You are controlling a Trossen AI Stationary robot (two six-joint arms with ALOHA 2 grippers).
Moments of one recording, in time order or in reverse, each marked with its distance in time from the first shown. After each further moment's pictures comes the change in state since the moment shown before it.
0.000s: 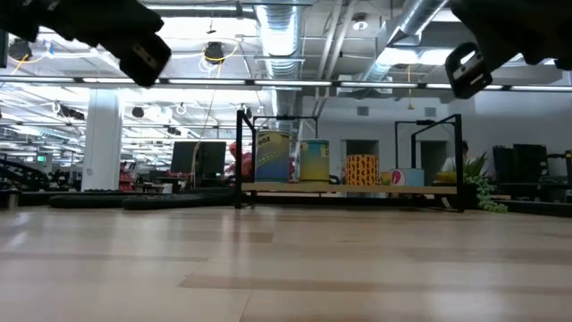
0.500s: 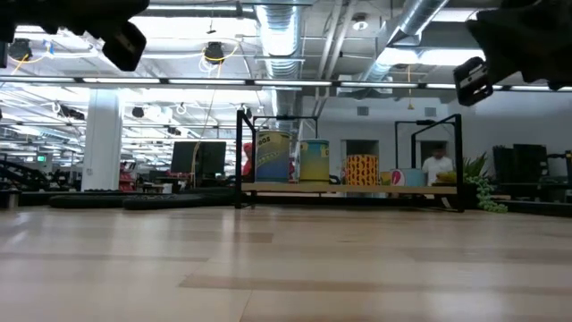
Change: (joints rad) left arm 0.061 -0.419 -0.085 -0.130 -0.079 0.009; right arm -0.171 -0.259 -0.208 0.052 -0.203 -0.064
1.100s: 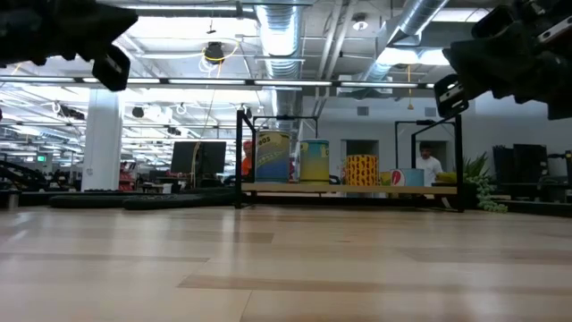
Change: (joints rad) left arm 0.039 -0.267 -0.258 0.228 -0.049 -0.028; right arm -0.372 -0.077 -0.001 -0.119 -0.402 0.028
